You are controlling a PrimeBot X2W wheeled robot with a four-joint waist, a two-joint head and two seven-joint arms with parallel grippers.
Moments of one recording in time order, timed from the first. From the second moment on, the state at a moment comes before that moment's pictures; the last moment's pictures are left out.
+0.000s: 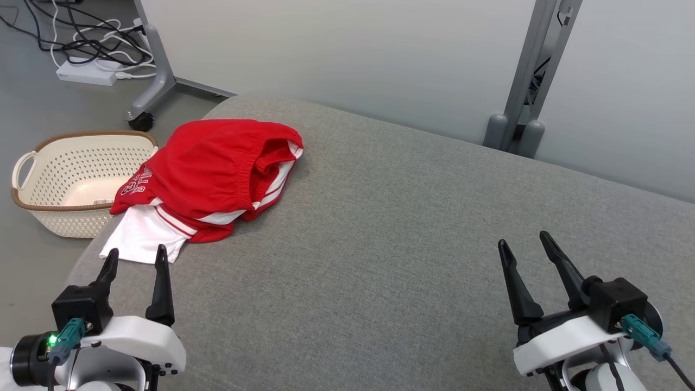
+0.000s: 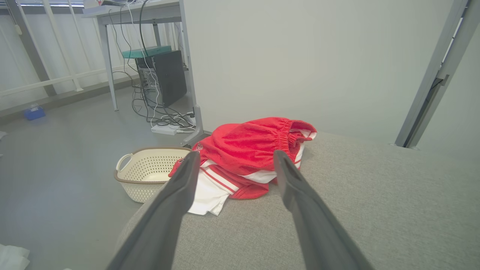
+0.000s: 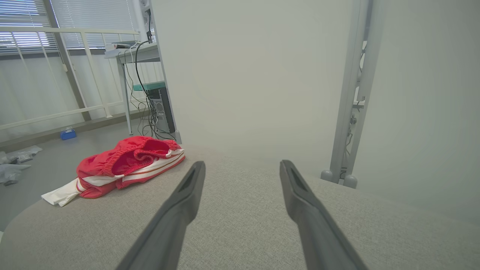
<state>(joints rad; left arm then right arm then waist) -0.03 0.21 -0.07 0.07 -0.27 0.16 -0.01 -0.11 -0.05 0.12 0.21 0.17 0.13 -0.21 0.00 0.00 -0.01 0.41</state>
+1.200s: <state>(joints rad) -0.29 0.28 -0.06 0.05 -0.31 0.14 0.06 -0.14 -0.05 0.03 0.21 0.13 0.13 -0.19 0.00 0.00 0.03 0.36</state>
